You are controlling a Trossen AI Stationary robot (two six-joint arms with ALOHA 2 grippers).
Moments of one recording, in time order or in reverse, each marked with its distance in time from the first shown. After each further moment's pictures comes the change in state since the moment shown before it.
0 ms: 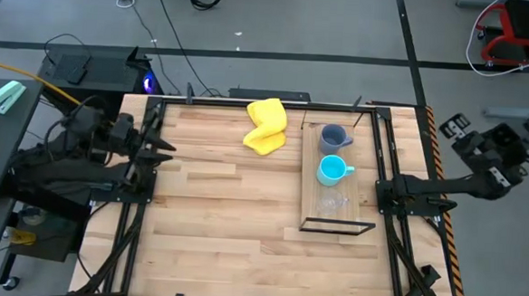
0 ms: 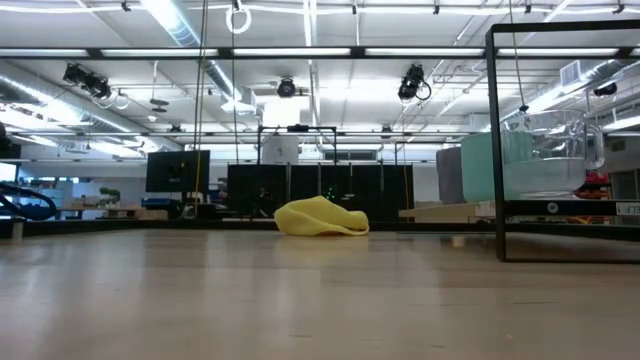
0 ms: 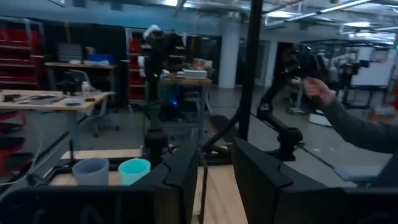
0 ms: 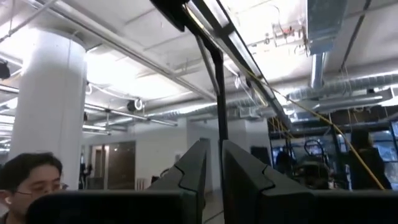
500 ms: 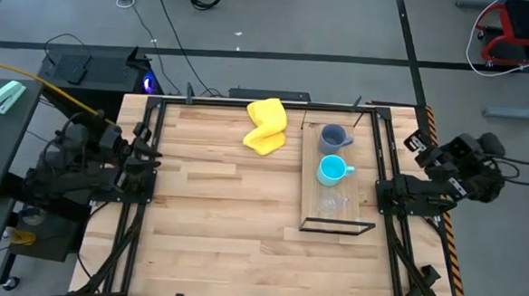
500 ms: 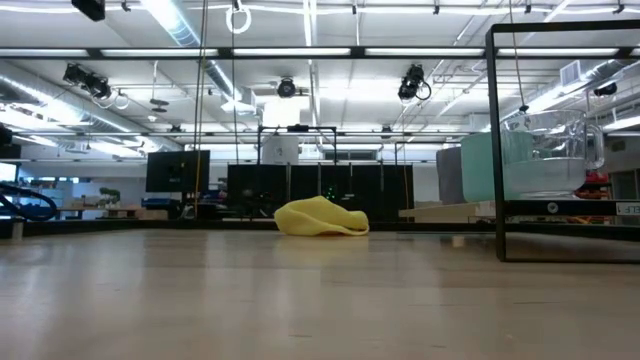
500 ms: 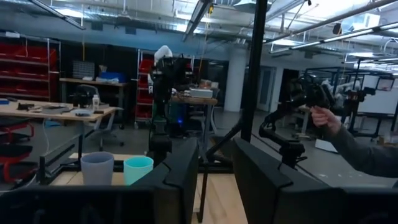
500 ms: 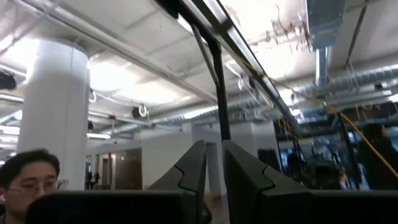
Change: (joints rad) left arm 0.052 -0.387 -0.261 -0.010 -0.003 -0.084; right arm 0.000 -0.112 -0.374 0.285 0.004 0.061
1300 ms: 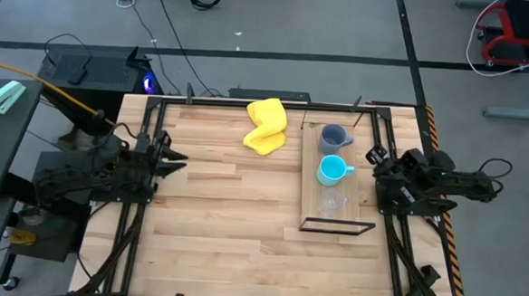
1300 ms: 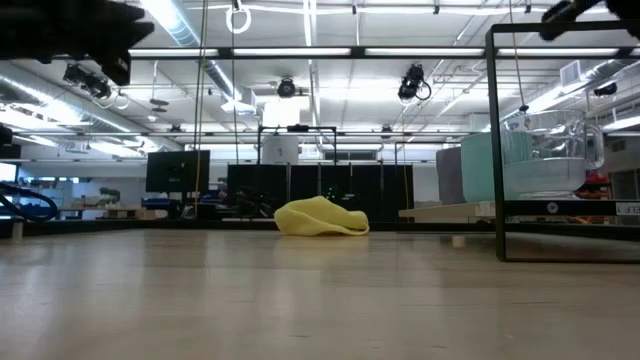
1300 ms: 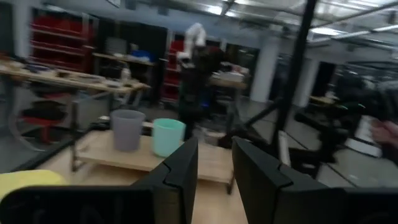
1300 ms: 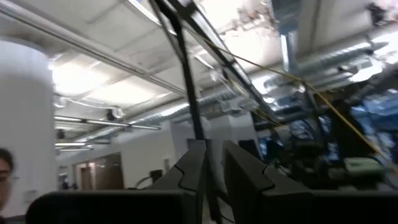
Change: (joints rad) left arm 0.000 -0.047 -0.318 0.179 -0.119 -0.021; right arm 0.000 -0.001 -0.452 0.440 0.106 0.047
